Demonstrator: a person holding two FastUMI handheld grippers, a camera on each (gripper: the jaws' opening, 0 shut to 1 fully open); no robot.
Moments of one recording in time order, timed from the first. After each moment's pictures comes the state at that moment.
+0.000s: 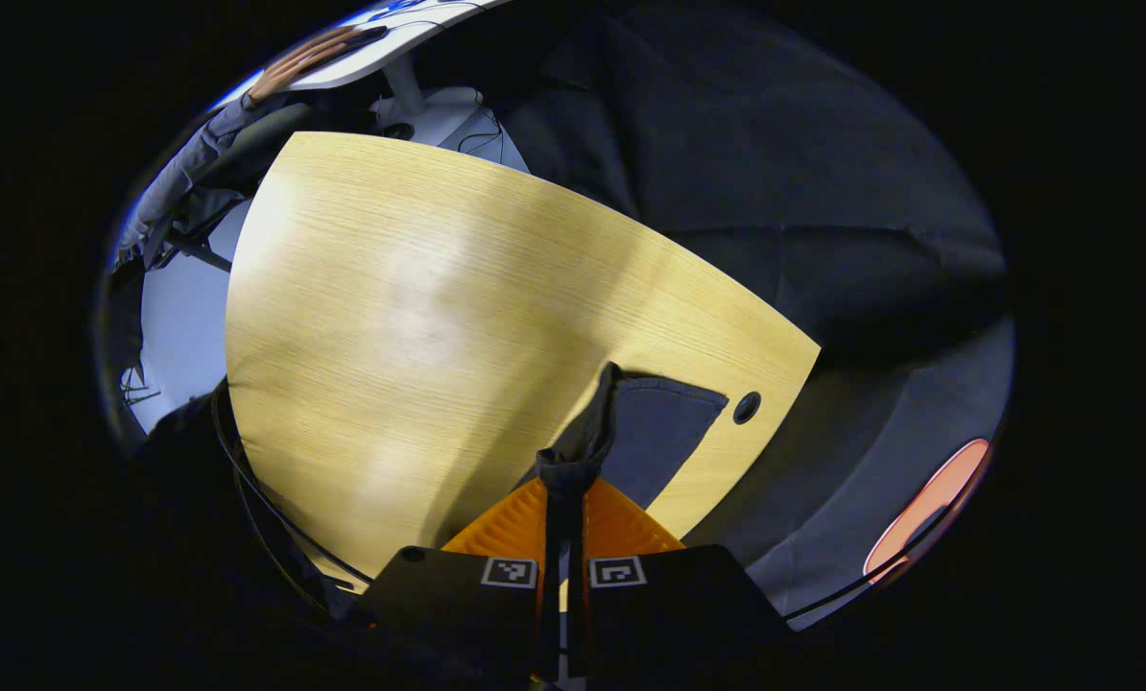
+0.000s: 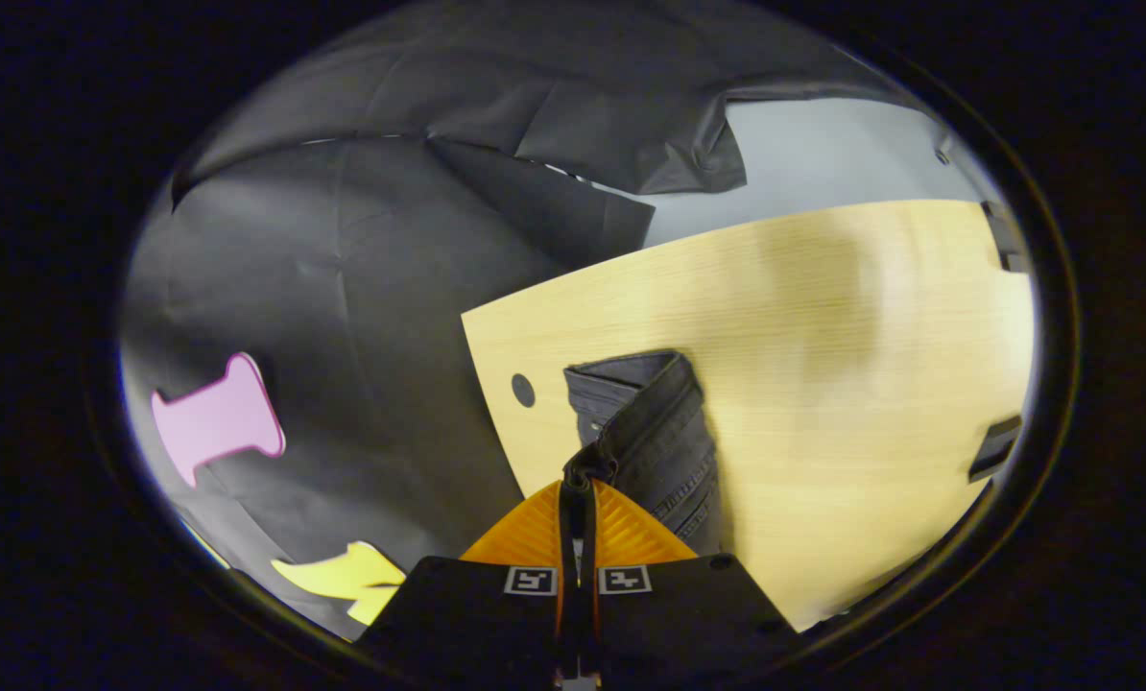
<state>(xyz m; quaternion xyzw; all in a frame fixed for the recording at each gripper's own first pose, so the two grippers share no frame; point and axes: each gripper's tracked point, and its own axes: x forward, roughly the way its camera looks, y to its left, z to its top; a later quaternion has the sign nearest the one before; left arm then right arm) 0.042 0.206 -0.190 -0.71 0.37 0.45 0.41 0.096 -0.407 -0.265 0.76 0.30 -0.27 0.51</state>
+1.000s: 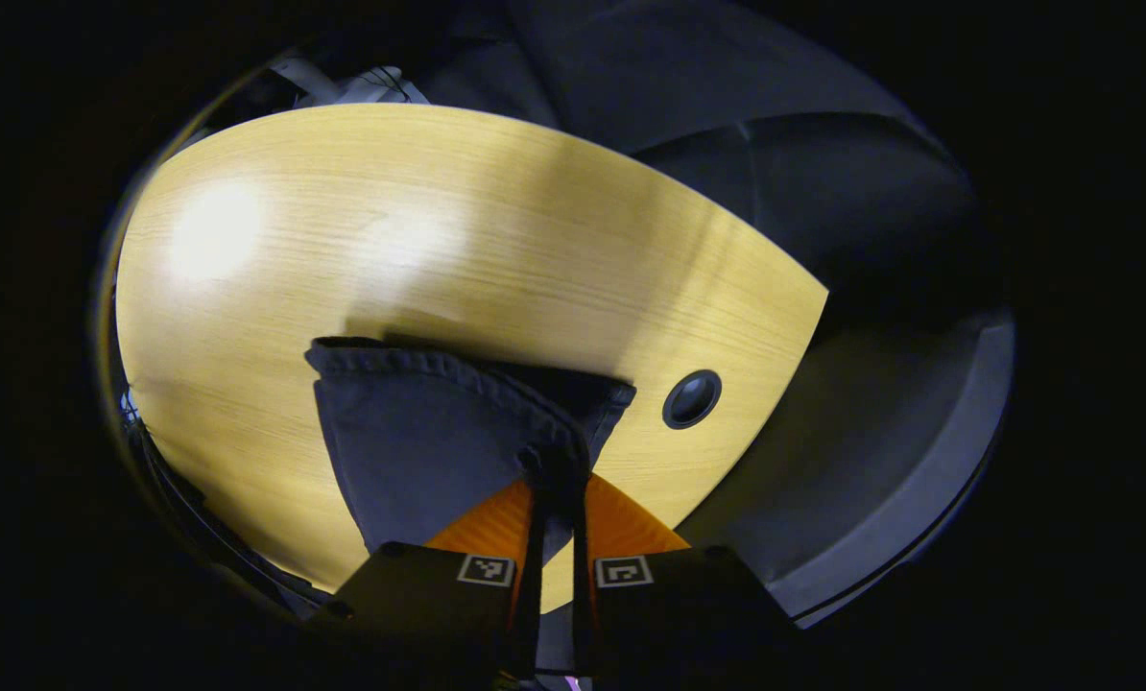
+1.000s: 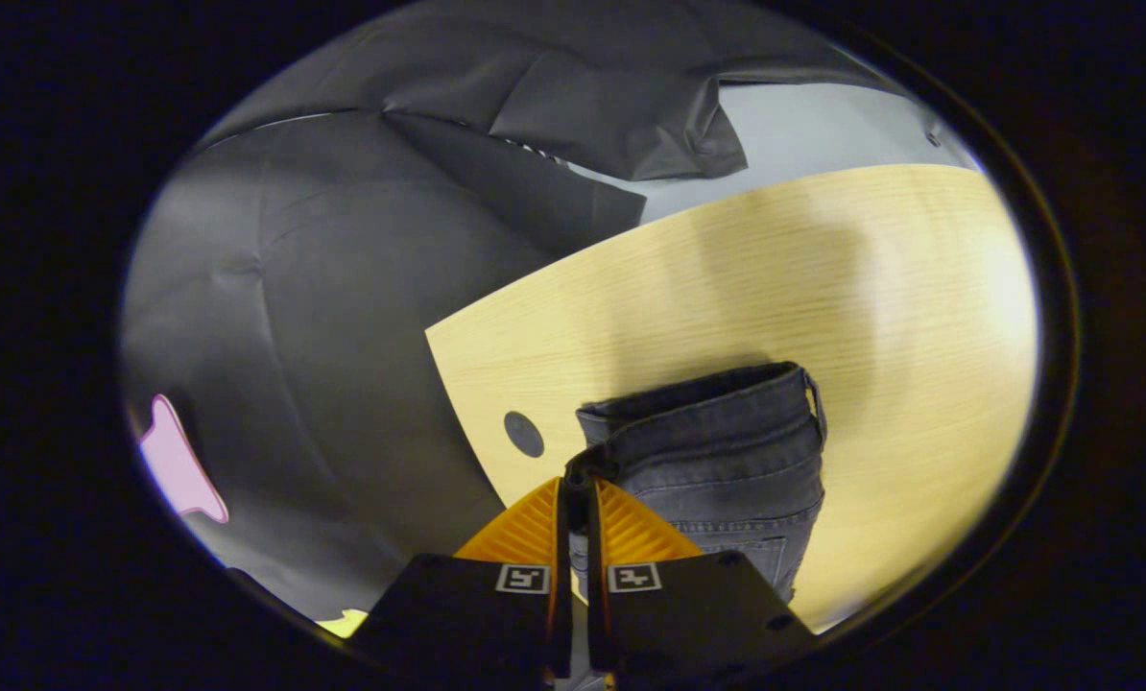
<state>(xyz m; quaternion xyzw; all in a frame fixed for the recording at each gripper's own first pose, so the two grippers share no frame) 0.216 0.195 -0.280 -0.69 0.44 0.39 0.42 0.211 -0.410 -0.352 0.76 0.30 -0.31 0.49</state>
